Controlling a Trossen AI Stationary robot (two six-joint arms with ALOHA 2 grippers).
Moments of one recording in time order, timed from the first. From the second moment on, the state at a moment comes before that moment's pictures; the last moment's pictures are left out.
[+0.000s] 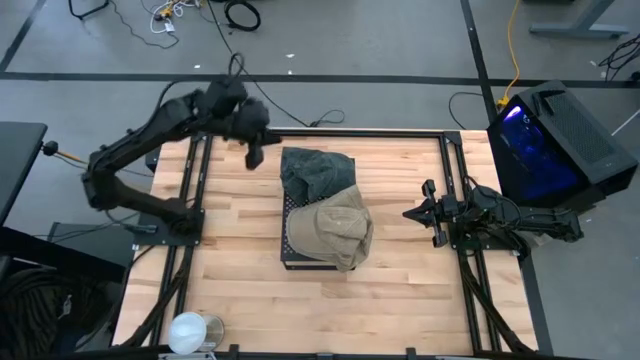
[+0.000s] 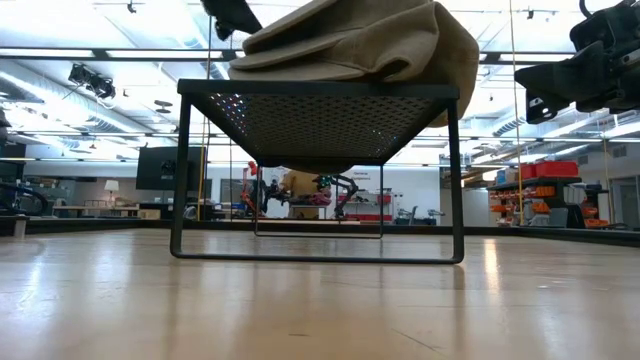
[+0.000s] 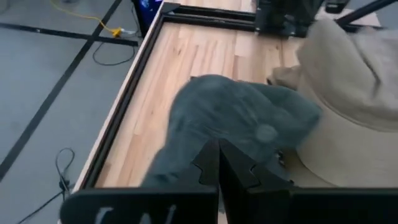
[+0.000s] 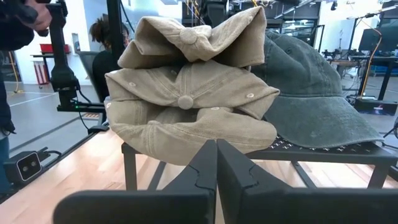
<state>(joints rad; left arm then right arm) 0.50 1.30 1.52 -0.88 0.24 0.22 -0.06 0.00 0.02 0.04 -0.17 -0.01</state>
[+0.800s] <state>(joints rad) 0.10 0.79 0.64 -0.22 0.19 0.06 -0.06 0.00 0.02 0.04 -0.17 -0.01</state>
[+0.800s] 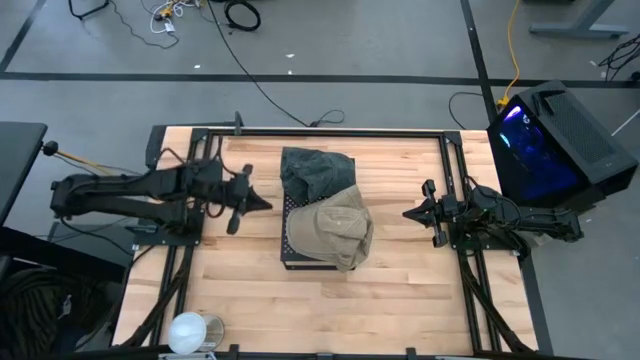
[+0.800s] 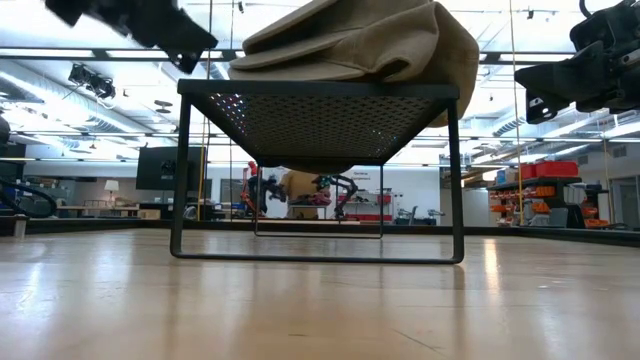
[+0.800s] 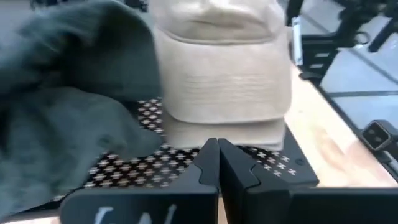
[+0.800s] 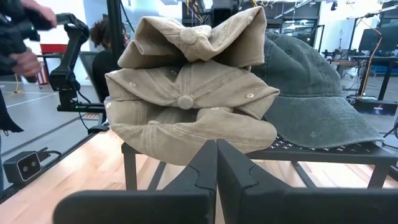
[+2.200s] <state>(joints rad) -0.06 0.21 0.01 0.20 0.14 -0.06 -0.06 0.00 0.02 0.04 -0.17 -0.01</state>
